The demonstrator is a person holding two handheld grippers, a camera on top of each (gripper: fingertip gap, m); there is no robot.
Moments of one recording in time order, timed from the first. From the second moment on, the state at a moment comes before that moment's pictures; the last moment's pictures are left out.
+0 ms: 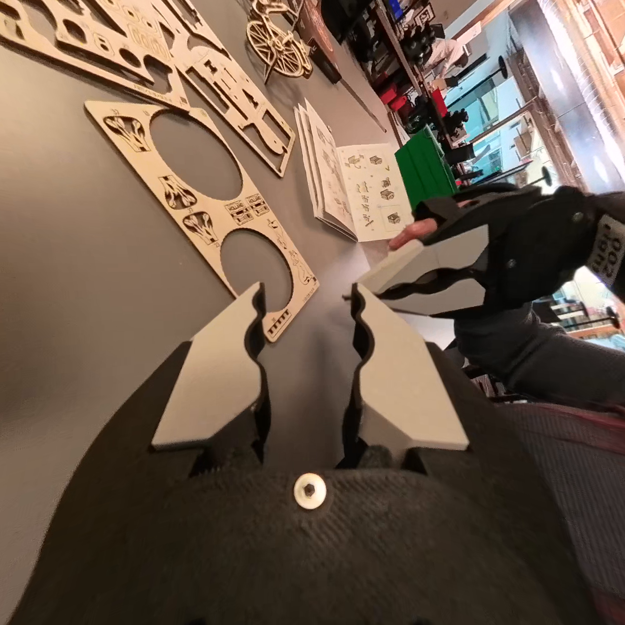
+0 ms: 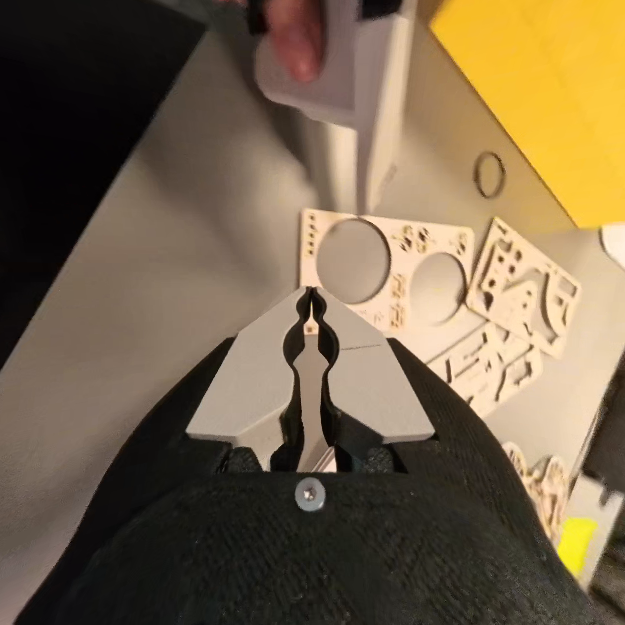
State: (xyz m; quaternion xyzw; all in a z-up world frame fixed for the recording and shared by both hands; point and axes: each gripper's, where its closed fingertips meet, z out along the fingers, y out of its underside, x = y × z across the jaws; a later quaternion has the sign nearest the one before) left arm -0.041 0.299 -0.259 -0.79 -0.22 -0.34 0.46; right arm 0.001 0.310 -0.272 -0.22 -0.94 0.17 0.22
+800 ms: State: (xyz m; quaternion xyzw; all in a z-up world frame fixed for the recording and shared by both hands) left arm -0.072 0.274 -0.254 -0.79 -0.24 -0.26 0.51; right arm -0.066 0.346 -0.306 -0.27 -0.95 0.09 0.09
